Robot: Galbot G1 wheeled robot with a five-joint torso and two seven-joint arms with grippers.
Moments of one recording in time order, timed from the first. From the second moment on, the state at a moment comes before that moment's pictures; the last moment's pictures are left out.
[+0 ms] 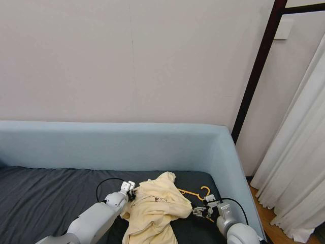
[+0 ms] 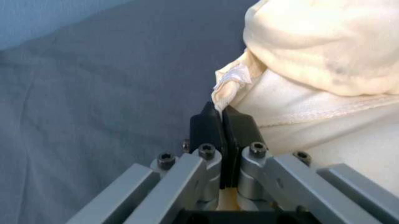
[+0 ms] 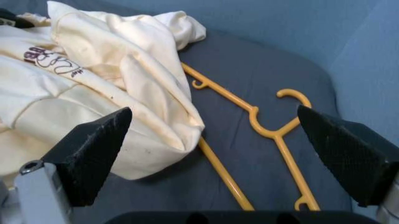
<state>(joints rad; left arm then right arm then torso) 0.45 -1.17 0.44 -0.80 -0.70 0.26 -0.08 -0.95 0.86 -0.17 1.66 0.68 -0.27 0.25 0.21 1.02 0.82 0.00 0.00</state>
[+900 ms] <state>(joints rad) 0.76 -0.71 0.01 -1.59 -0.84 0.10 -0.08 -0.94 0.96 -0.18 1.74 0.69 -0.23 0.22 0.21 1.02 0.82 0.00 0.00</state>
